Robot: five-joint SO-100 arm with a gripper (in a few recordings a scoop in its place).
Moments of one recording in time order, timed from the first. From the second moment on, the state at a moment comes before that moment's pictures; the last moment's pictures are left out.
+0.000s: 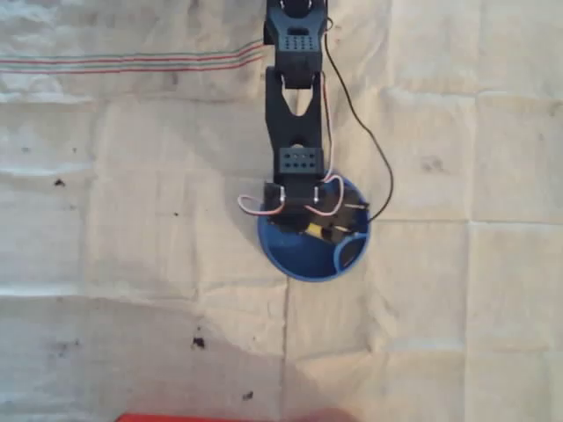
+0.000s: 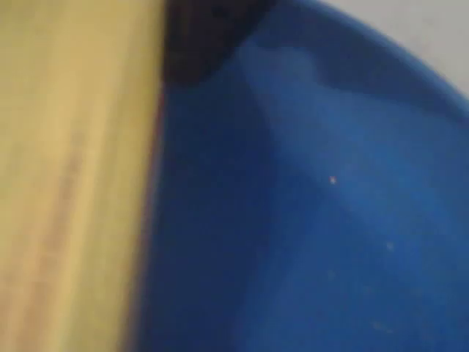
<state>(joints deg) -11.1 41.7 23.0 104.9 17.8</state>
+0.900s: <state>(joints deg) -26.4 114.1 73.1 96.0 24.5</state>
